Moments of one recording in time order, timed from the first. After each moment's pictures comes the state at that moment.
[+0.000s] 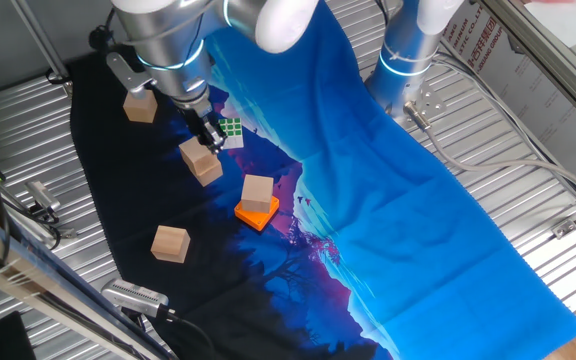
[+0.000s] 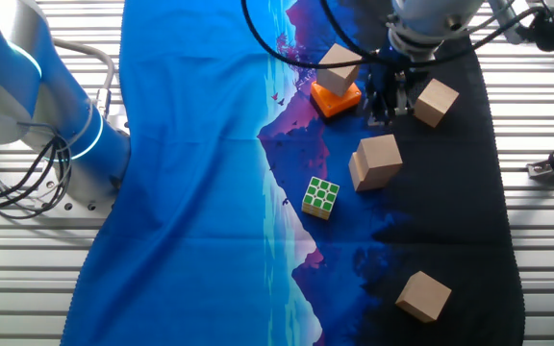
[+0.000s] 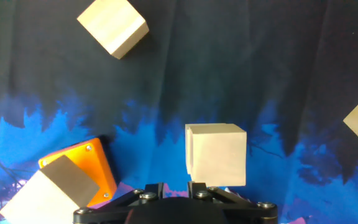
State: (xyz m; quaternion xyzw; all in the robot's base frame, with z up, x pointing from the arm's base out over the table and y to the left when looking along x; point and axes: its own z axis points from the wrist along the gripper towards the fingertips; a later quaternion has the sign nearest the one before) arm 0.520 0.026 0.168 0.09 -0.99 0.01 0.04
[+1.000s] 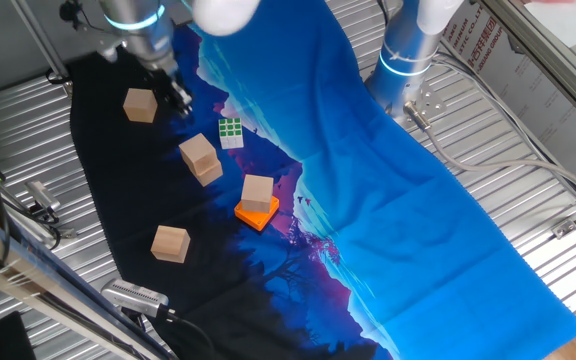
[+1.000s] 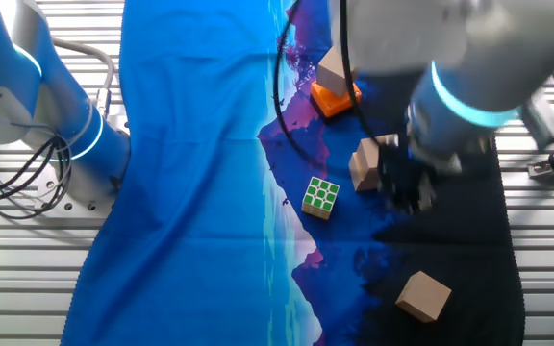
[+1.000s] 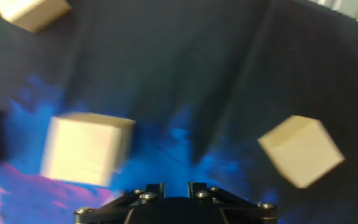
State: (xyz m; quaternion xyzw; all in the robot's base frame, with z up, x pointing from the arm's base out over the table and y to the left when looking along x) arm 0.546 -0.143 0.130 0.19 -0.98 0.01 0.03
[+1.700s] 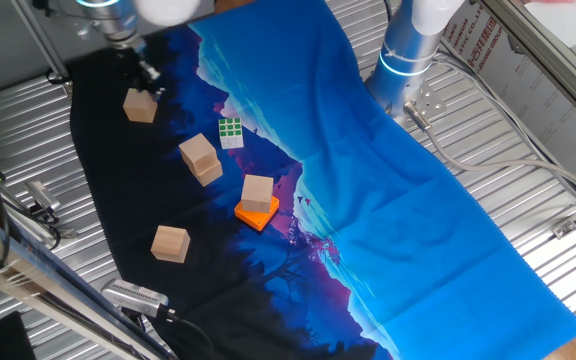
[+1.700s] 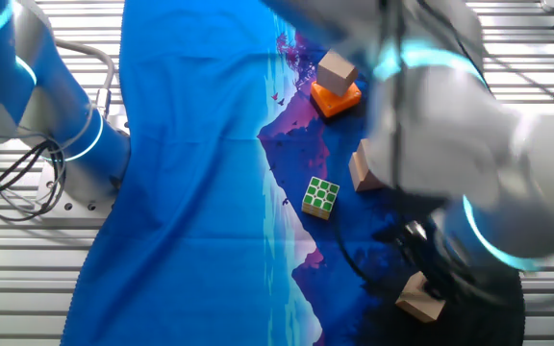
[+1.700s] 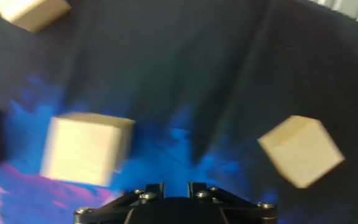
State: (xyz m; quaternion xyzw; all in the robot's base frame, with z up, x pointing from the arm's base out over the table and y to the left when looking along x) arm 0.613 -0.249 0.079 0.28 -0.96 -0.01 0.01
